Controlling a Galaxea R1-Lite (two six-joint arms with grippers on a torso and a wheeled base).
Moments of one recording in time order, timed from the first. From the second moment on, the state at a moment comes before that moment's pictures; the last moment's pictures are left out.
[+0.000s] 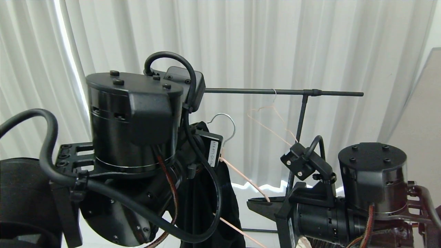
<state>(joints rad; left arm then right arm) -0.93 1.57 -0.99 -0.31 0.74 0.03 0.99 1.60 -0.70 -0.53 0.13 0.29</state>
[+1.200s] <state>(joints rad) -0.96 1.56 -0.97 -0.31 0.75 0.01 0.89 1.46 -0.63 -0.57 0.09 0.30</state>
